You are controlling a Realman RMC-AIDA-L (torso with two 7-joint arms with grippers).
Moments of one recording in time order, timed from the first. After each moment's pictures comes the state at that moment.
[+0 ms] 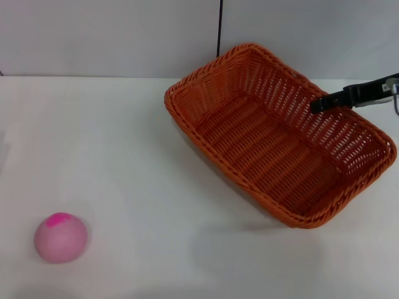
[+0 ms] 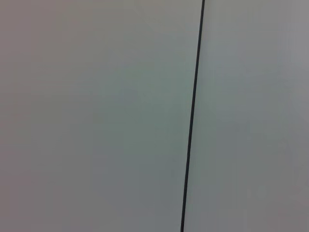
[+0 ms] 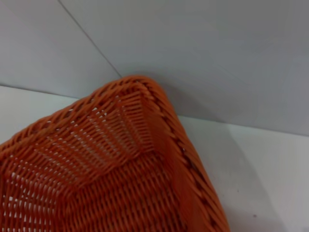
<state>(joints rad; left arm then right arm) -0.17 -2.06 -0.93 -0.07 -0.87 -1.59 2.81 0.78 2.01 -0.75 -0.80 -2.52 -1.36 2.39</state>
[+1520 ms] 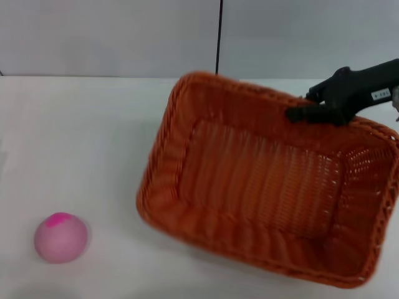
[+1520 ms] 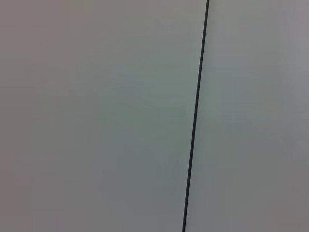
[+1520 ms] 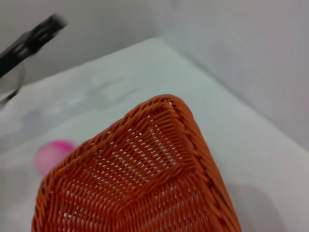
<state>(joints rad) -0.12 -2.07 -0.92 -0.08 -0.87 -1.63 2.80 0.78 1.99 -0.80 -0.87 -2.28 -1.69 1.73</state>
